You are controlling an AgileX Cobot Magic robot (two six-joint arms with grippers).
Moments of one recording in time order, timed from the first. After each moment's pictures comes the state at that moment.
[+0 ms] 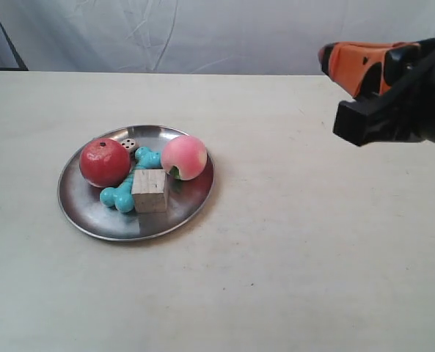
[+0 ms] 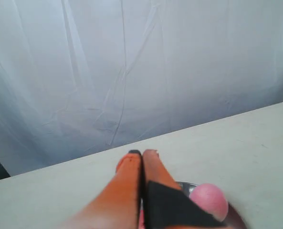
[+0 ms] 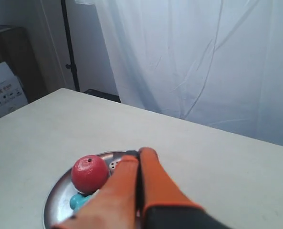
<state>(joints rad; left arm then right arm) -0.18 0.46 -0.60 -0.55 0.36 0.61 0.54 0.85 -0.57 0.48 -0.06 -0.35</state>
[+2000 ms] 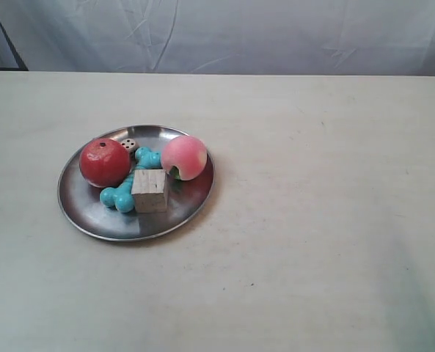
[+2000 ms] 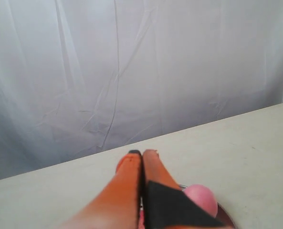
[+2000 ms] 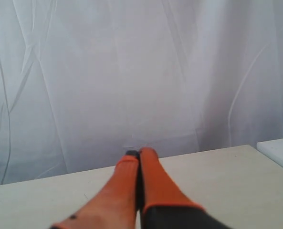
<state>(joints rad) -0.24 0.44 -0.55 -0.55 0.30 0.61 -0.20 0.01 0.00 0.48 -0.04 -0.35</state>
